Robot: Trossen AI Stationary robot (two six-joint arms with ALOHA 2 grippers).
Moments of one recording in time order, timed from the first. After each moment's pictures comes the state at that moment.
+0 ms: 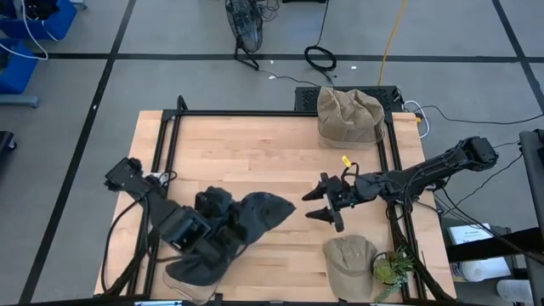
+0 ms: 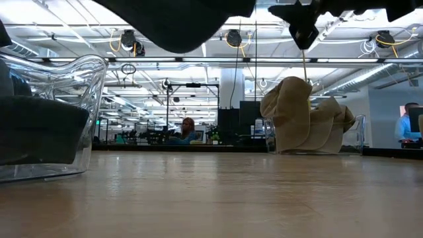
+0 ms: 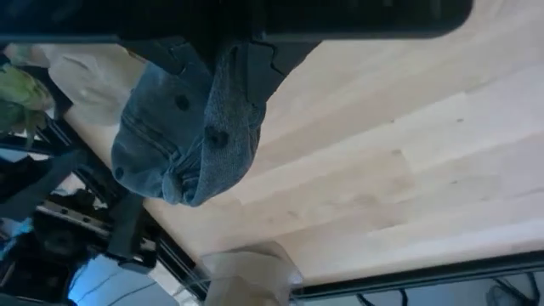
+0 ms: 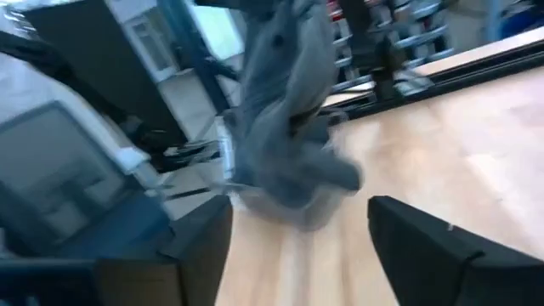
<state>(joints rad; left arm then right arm) -0.63 1.81 1.97 -1.49 -0.87 -1.67 0.29 1.13 0.57 0.43 0.06 0.42</state>
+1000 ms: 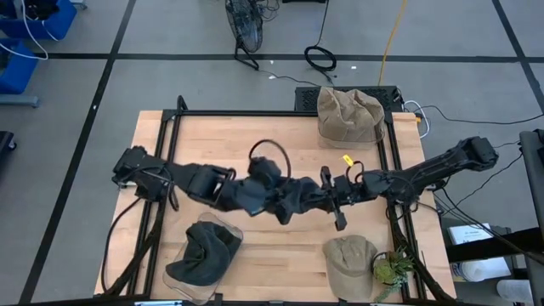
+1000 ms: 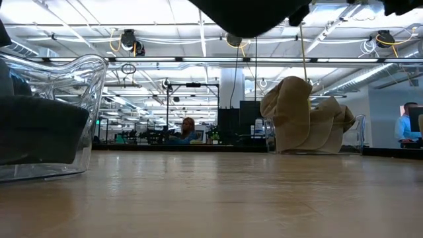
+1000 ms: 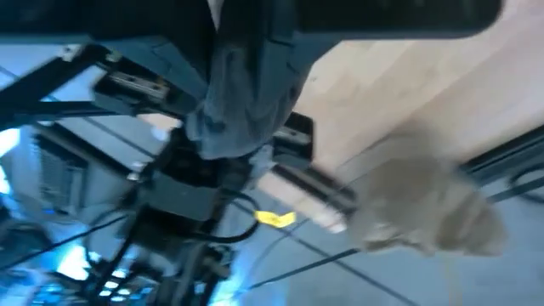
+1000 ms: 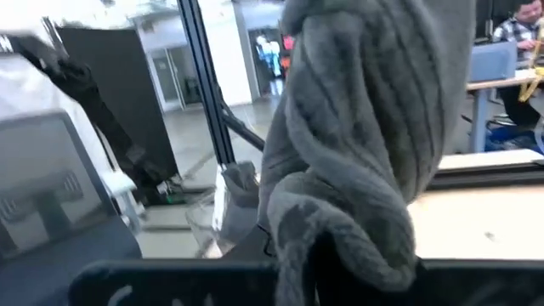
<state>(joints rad) -0.33 1.80 1.97 -0.64 -0.64 -0.65 0.28 1.12 0.57 0.60 0.07 0.19</state>
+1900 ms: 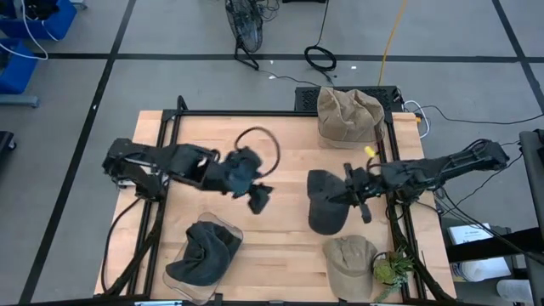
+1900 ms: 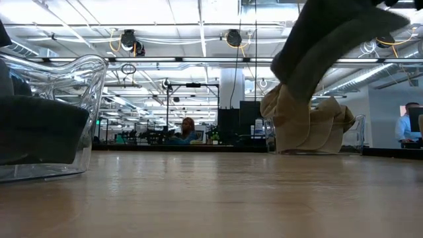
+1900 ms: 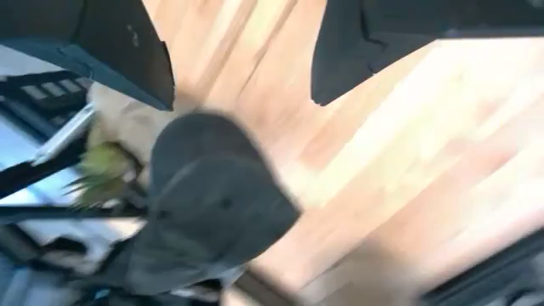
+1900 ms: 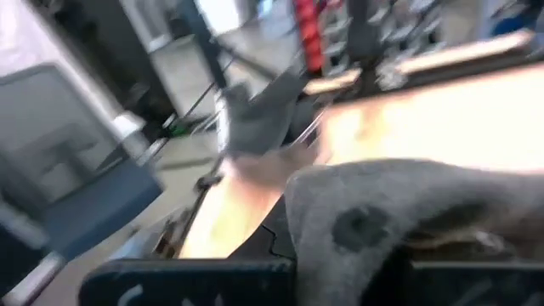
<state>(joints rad) -0.28 1.68 1.97 -1.09 -0.37 -0.83 0.26 0.75 0.57 -0.03 -0.01 0.35</state>
